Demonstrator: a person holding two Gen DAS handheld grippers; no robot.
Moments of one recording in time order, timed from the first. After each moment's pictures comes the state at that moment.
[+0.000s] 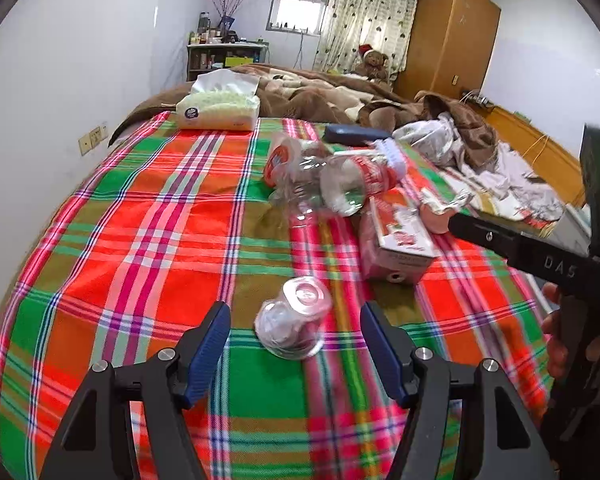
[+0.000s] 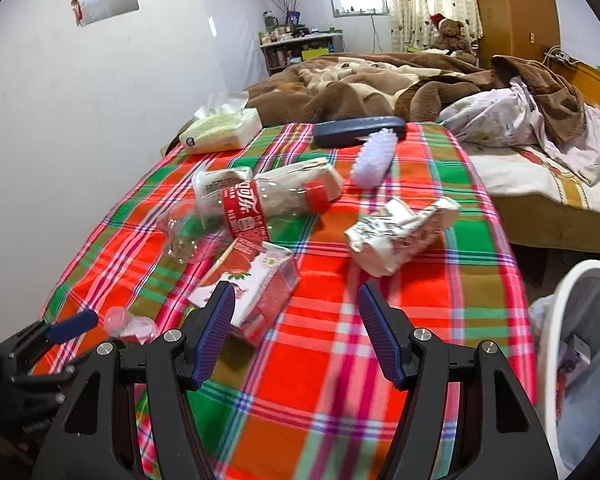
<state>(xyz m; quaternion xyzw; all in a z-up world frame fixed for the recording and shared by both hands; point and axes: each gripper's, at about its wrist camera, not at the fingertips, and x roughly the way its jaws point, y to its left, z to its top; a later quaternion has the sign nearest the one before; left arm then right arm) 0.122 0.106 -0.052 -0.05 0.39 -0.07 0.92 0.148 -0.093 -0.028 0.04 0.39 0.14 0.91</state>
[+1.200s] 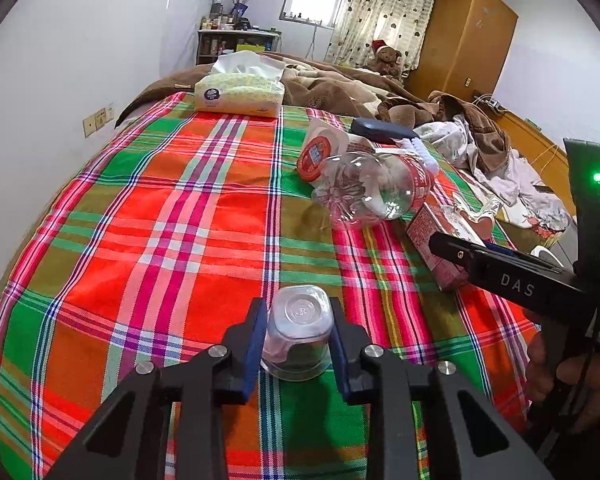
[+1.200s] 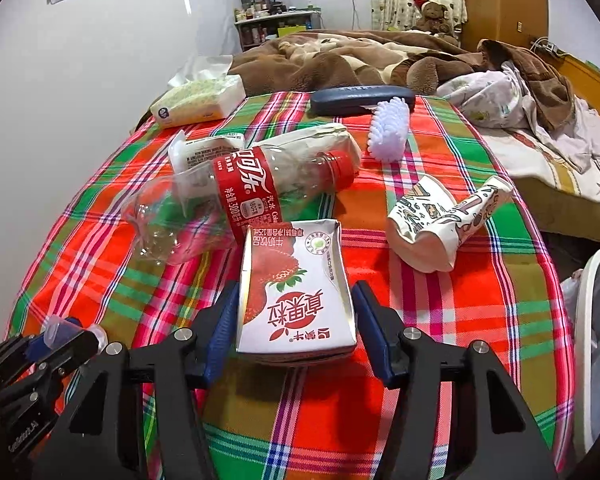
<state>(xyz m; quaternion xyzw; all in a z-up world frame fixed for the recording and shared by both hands) 0.147 0.138 -0.068 -0.08 0.40 -0.07 0.91 0.170 -0.055 -0.054 0.02 0.42 0.07 0.90</state>
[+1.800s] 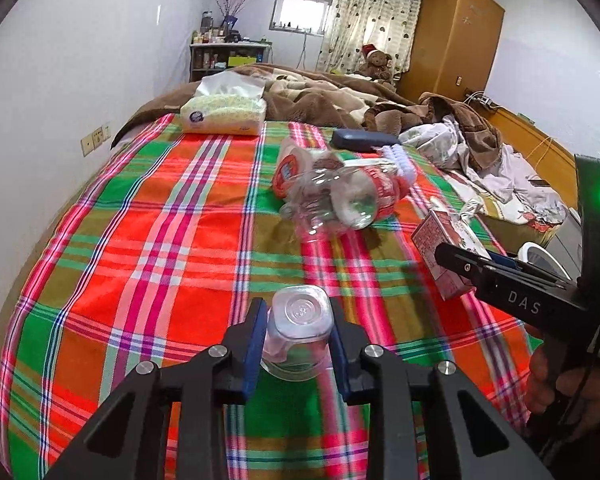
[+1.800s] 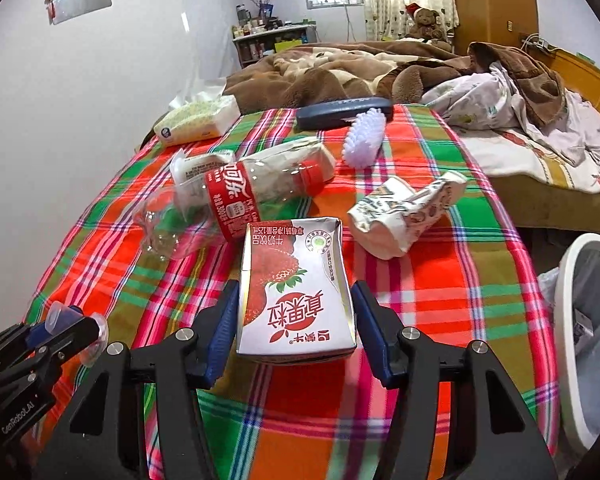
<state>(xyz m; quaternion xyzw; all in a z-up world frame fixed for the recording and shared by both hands) 0.132 0.112 -0.042 -0.06 0.38 -0.07 0.92 0.150 -0.080 -0.043 0.05 0.40 0.08 0.91</state>
